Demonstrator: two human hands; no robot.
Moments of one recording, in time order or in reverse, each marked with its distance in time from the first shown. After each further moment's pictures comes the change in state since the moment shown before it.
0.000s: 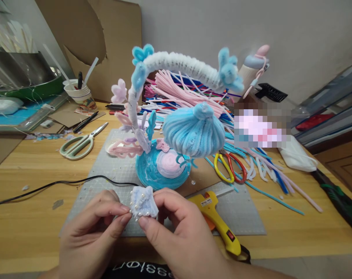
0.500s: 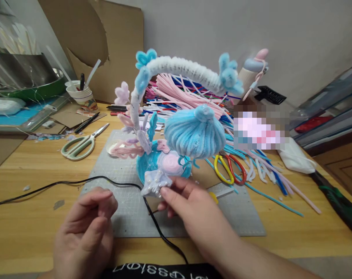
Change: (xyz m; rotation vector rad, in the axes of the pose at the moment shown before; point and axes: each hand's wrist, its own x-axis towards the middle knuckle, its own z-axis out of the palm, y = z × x) left_hand -0.007 -0.004 -0.003 -0.271 0.201 -0.194; right_hand 0.017 0.002 -0.022 0.089 0.135 0.159
